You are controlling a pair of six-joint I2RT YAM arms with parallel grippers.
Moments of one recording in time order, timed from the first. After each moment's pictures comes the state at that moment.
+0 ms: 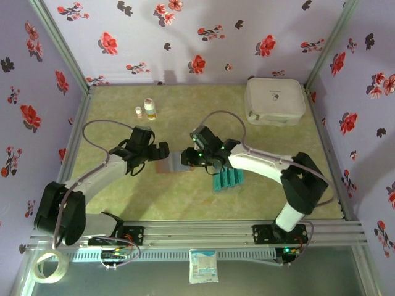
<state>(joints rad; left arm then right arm) -0.46 1.30 0.77 -0.36 -0.11 -0.51 0.89 1.63 1.11 -0.38 -0.18 0.76</state>
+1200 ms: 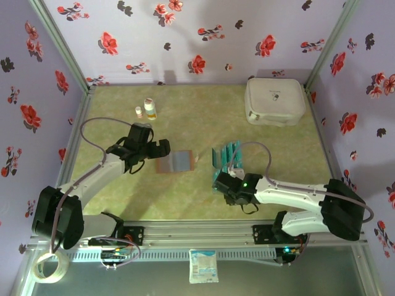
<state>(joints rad) -0.46 1.28 0.82 -0.42 -0.07 -0.52 1.08 1.26 0.65 -0.77 0.26 0.98</state>
